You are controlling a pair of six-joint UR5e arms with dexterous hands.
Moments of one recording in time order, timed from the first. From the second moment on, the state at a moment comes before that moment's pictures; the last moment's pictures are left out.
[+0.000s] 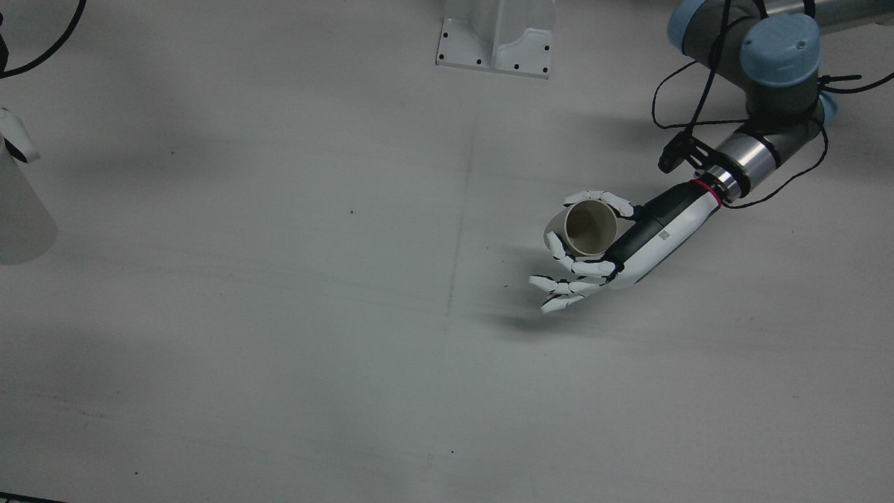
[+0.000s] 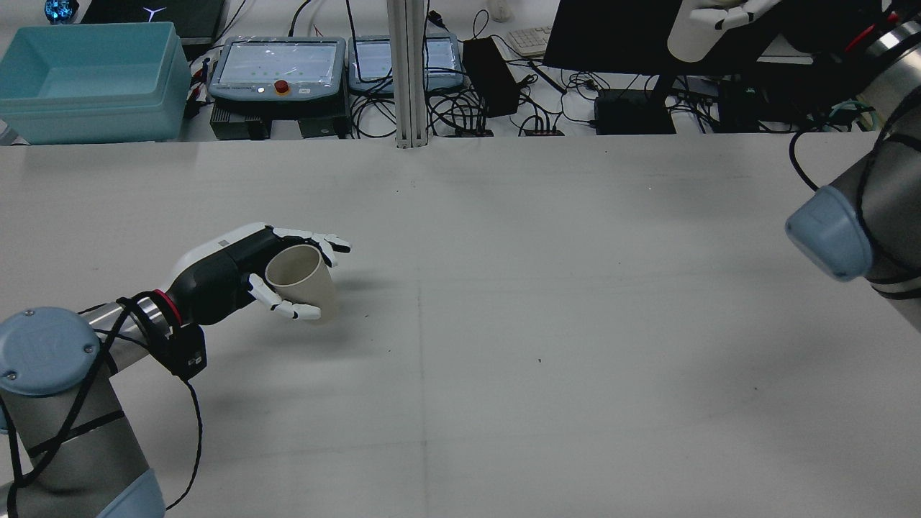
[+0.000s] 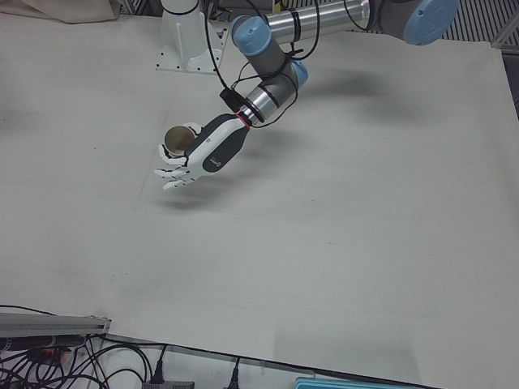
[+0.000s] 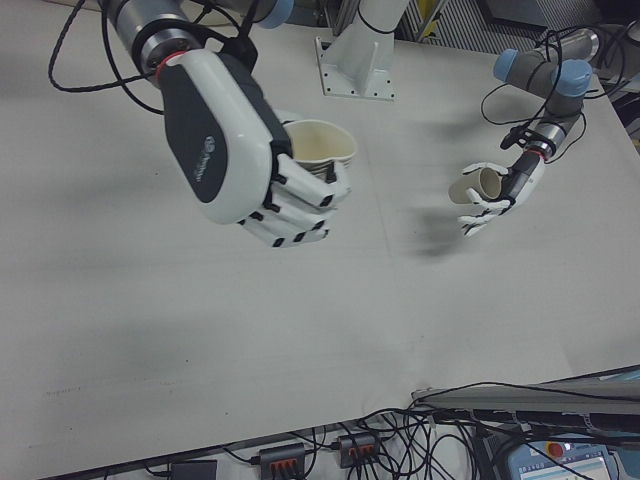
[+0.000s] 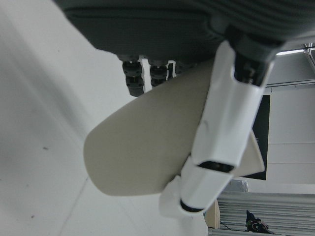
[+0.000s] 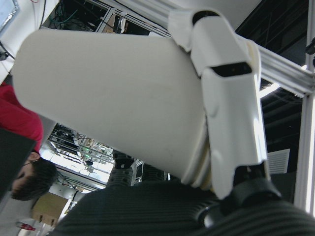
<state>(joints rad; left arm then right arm) -0.61 -1.99 -1.88 0.50 1.38 0.32 1.23 -1.09 1.95 -3.61 -1.42 -0.44</state>
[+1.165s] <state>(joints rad) -0.85 -2.17 -1.90 0.68 1.49 0.44 0.88 -0.65 1.84 -3.95 -1.37 -1.13</state>
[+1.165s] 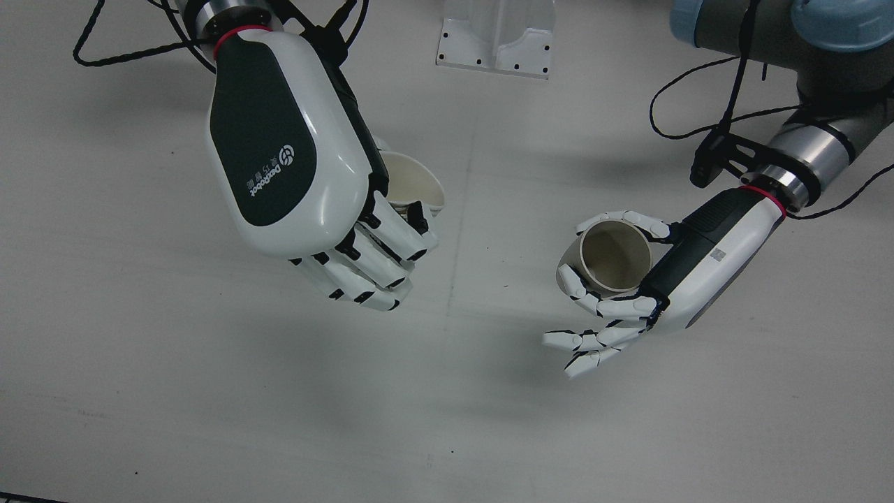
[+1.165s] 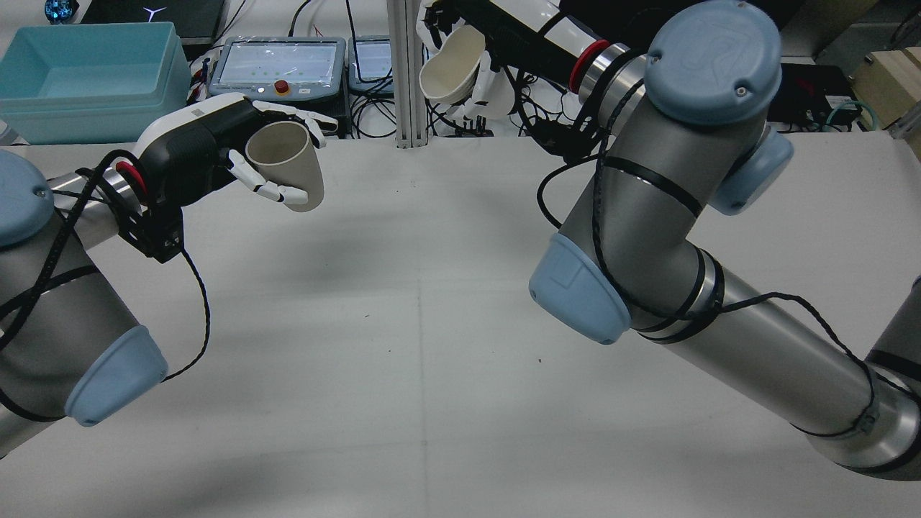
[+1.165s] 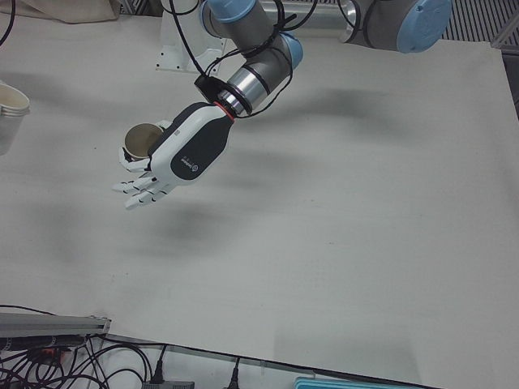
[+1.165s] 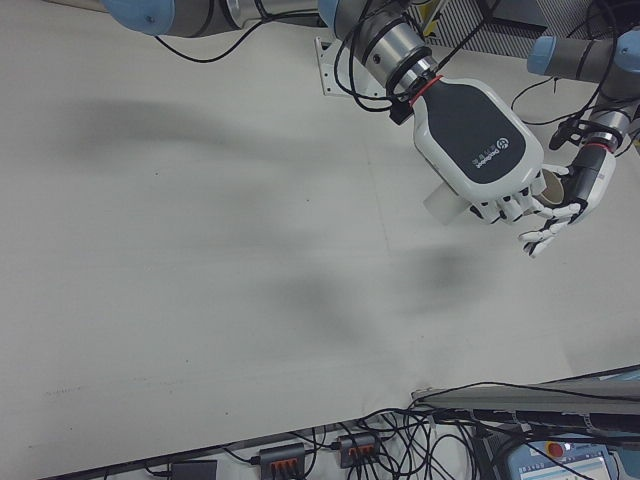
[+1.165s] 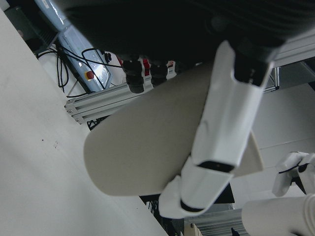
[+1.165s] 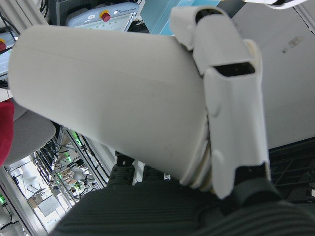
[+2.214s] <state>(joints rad) -0.81 -2.10 -1.98 0.68 1.58 0.61 0.77 -0.77 1.95 -3.92 -1.20 -1.09</state>
